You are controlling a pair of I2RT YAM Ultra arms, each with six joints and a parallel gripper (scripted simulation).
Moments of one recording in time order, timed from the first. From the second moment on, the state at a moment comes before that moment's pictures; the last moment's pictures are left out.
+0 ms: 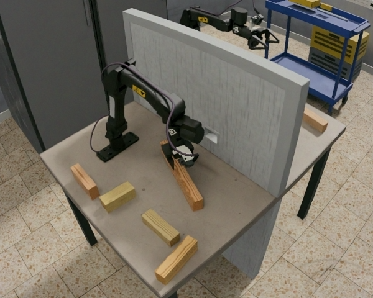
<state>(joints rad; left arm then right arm) -0.03 1.04 1.05 -0.07 -0.03 -0.02 0.14 1.80 1.41 -1.12 0.04 0.58</state>
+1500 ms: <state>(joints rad) 0.00 1.05 1.05 0.00 0.00 0.00 0.17 1.85 1.33 -1.06 0.00 0.58</state>
